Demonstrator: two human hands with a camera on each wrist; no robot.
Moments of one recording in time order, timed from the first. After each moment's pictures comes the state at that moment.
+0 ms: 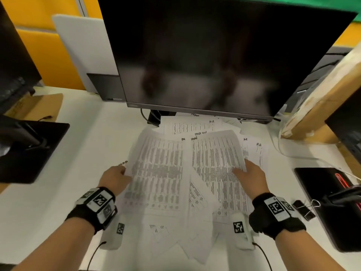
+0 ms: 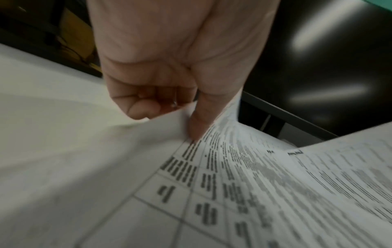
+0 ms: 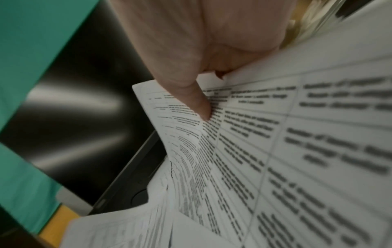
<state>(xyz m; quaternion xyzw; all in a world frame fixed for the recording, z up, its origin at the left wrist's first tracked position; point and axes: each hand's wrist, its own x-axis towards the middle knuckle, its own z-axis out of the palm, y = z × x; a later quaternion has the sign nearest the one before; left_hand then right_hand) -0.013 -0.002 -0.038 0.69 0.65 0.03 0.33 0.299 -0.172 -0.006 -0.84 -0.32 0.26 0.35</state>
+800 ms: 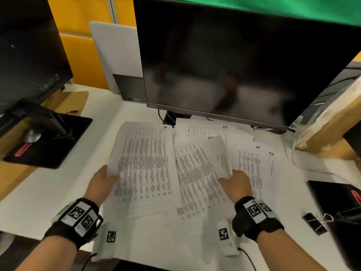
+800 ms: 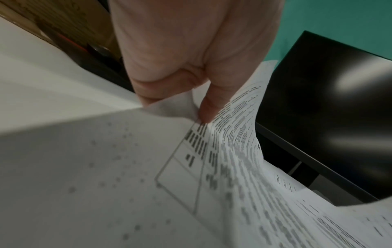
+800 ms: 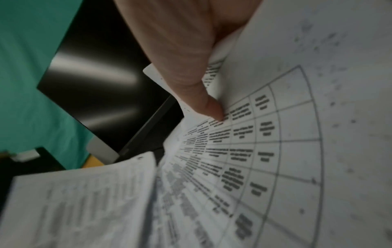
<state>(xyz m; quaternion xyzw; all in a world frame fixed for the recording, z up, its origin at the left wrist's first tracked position) -0.074 -0.033 -0.021 0.54 0.68 0.23 0.45 0.247 -0.144 -0.016 -0.85 -0.34 0.28 0.27</state>
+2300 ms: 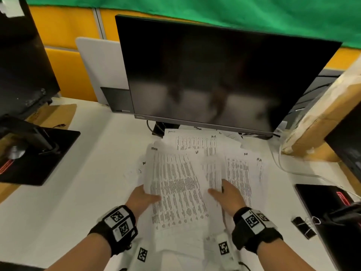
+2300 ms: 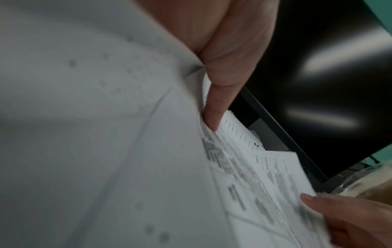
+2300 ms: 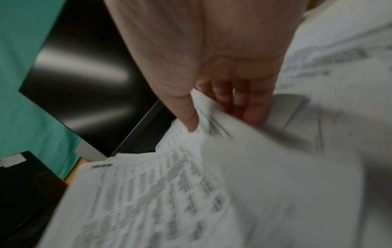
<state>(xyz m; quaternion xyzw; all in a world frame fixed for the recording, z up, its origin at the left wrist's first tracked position) 0.027 -0.065 -0.031 0.49 0.58 0.15 0.63 0.260 -0.161 -0.018 -0.82 -0.35 0.37 0.27</state>
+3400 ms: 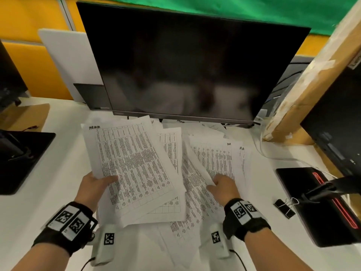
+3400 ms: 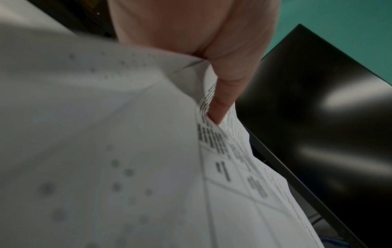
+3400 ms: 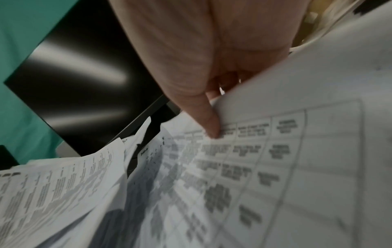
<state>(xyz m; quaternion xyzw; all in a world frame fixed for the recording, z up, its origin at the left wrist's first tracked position) -0.010 -0.037 0.004 0.47 0.60 0.31 0.56 0.283 -0.175 -0.029 -0.87 -0.38 0.26 0.18</state>
